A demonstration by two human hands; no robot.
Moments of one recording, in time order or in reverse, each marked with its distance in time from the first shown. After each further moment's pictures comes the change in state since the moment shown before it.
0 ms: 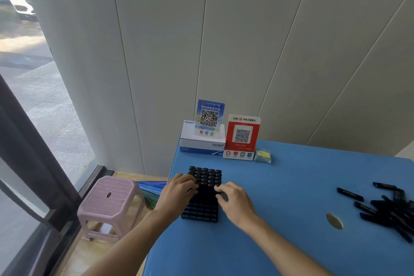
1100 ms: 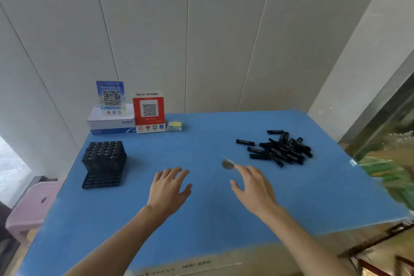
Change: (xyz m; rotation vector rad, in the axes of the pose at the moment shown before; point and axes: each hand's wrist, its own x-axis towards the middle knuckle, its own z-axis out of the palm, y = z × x) left_hand -0.033 0.268 0.117 0.249 -0.022 0.138; right_hand -0.227 0.197 -0.189 -0.312 0.167 0.238
